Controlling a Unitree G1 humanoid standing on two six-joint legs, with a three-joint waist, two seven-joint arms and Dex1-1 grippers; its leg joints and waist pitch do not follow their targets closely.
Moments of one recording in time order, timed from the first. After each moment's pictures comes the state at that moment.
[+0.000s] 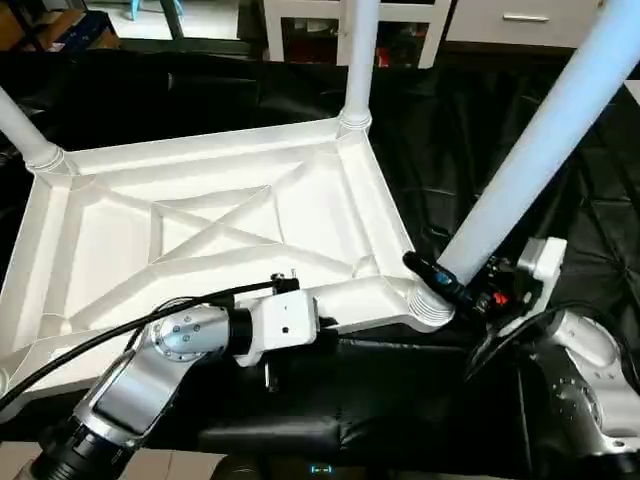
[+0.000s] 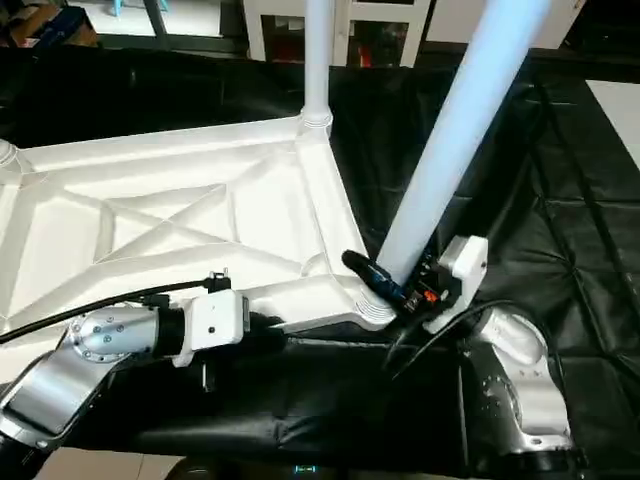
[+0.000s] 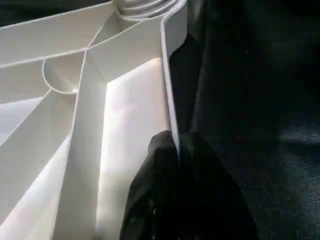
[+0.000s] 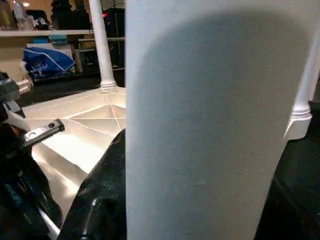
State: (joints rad) left arm -0.24 0.53 -0.39 -0.17 0.04 0.17 -0.97; right arm -0.11 -0.40 0.02 0.08 0.51 -0.17 0.92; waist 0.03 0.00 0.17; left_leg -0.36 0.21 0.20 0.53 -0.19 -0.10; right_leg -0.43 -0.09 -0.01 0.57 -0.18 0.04
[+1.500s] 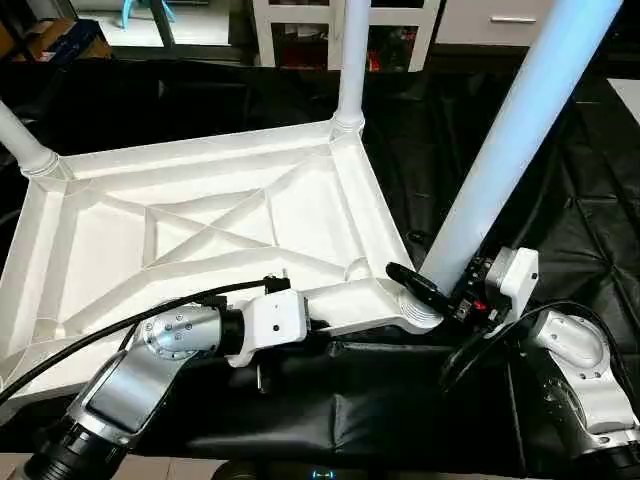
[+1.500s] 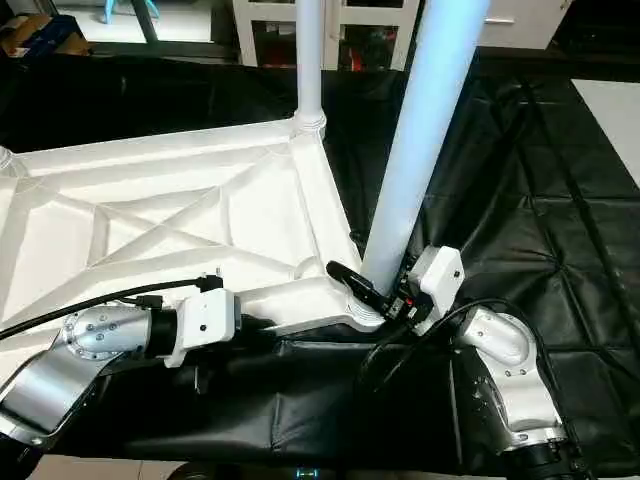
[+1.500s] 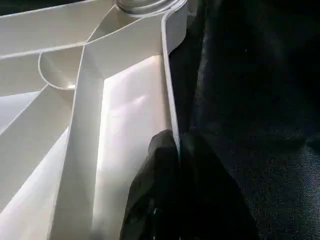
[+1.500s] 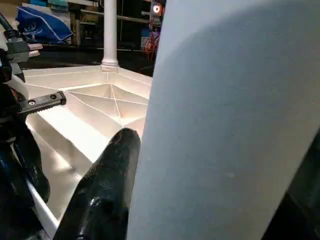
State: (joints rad) left arm -0.24 0.54 -0.37 -0.15 0.02 0.16 -0.99; right arm -0.15 -0.44 0.12 0.12 0.39 -0.30 0.85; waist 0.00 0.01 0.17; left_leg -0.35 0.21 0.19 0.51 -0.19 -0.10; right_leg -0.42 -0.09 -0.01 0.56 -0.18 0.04
